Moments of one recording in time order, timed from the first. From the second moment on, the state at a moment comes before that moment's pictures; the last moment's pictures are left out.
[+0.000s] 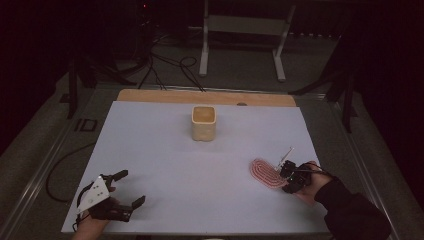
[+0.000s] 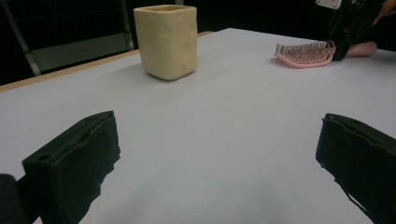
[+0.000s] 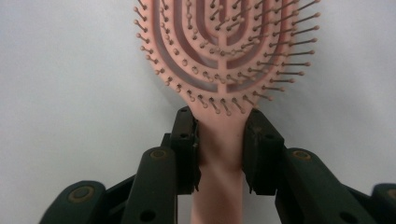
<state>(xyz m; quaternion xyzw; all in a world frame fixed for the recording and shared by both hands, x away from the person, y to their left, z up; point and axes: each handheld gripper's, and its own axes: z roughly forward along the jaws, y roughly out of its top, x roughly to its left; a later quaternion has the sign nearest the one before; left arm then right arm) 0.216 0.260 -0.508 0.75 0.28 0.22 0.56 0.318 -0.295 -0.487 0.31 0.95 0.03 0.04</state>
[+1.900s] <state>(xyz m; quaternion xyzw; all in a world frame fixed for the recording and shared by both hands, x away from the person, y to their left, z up) 0.218 0.262 -0.509 0.75 0.28 0.22 0.56 0.339 -0.235 -0.420 0.31 0.89 0.29 0.15</state>
